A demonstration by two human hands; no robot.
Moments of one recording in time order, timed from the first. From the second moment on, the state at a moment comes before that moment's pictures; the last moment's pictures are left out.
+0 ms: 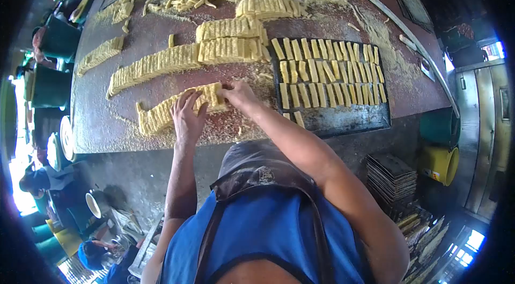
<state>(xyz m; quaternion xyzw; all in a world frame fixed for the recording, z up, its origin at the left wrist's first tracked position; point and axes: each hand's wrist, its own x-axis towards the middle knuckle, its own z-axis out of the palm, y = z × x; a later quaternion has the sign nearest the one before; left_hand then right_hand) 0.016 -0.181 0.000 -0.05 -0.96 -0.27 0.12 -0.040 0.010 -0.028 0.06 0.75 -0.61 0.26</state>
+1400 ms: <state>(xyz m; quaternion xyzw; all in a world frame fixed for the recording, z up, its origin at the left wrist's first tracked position) 0.097 0.044 -0.007 -0.20 -0.94 -0.26 0.03 0.083 0.239 -0.015 0.06 0.92 -0.37 0.10</state>
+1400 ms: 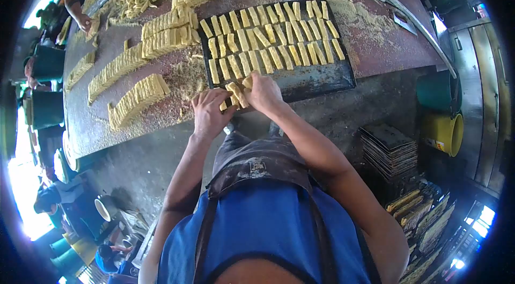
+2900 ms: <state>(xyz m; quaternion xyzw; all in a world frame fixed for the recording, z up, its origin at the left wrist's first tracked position) 0.076 0.021 0.021 -0.12 -0.94 -0.29 0.14 0.041 0.277 0.010 -0.04 0.89 -0.45 0.01</state>
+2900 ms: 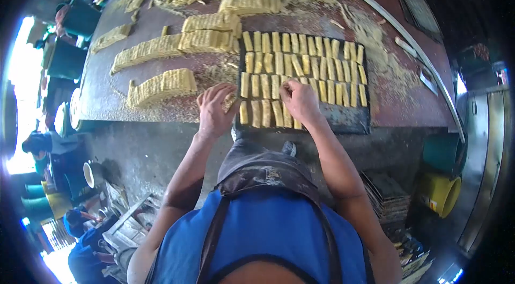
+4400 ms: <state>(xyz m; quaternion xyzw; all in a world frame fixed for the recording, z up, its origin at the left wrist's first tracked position) 0.060 0.090 0.007 -0.16 -0.93 -0.33 0.06 0.079 0.344 -0.011 0.13 0.91 -0.34 0.20</state>
